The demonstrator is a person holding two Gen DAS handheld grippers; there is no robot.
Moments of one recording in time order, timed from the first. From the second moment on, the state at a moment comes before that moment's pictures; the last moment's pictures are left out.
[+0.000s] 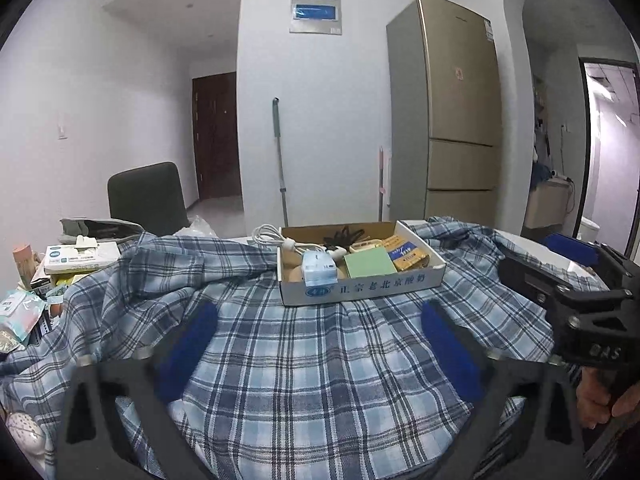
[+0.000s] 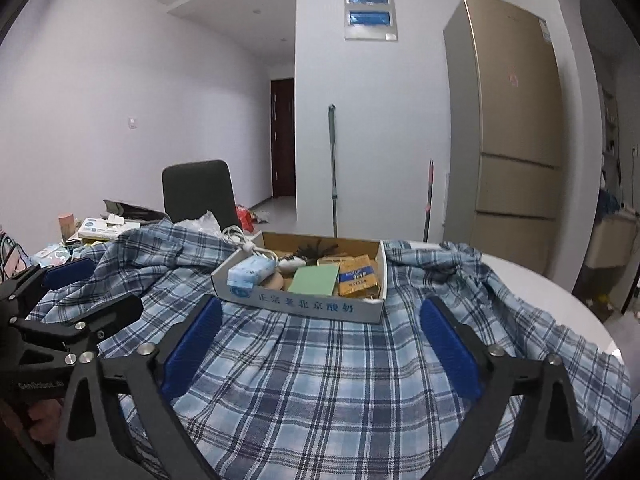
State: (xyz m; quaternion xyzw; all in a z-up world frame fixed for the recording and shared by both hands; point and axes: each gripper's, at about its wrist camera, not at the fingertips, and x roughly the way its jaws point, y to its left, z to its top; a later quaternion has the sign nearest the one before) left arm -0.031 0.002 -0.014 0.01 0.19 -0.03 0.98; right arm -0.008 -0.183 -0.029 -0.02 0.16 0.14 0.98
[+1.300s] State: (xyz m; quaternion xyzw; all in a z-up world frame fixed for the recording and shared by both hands) left arm -0.051 0.009 -0.004 -0.01 0.14 -0.02 0.99; right arm -0.025 -0.180 -0.022 -0.03 0.12 0.15 0.98
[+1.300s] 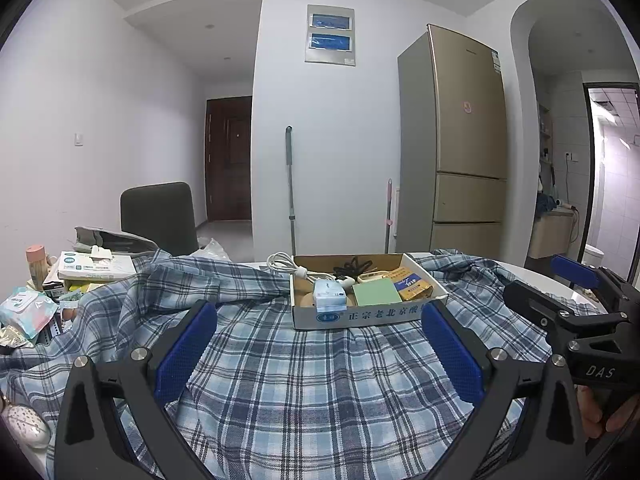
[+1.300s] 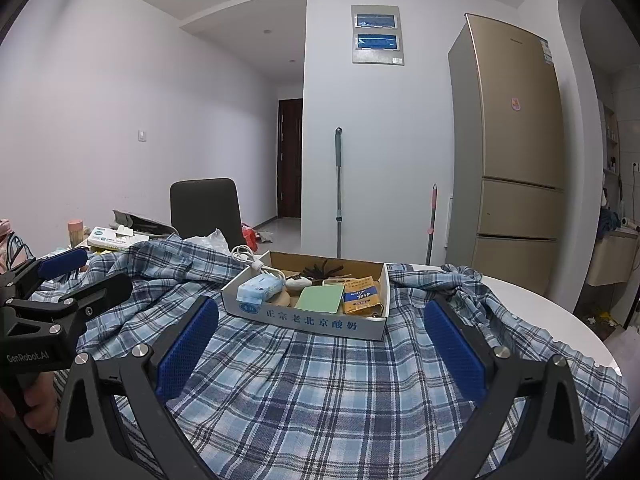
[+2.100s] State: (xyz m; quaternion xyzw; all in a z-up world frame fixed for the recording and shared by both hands) left arm -0.053 0.011 -0.003 -0.01 0.13 -0.02 0.99; right arm -0.025 -0.180 -0.023 -0.03 0.12 0.14 0.98
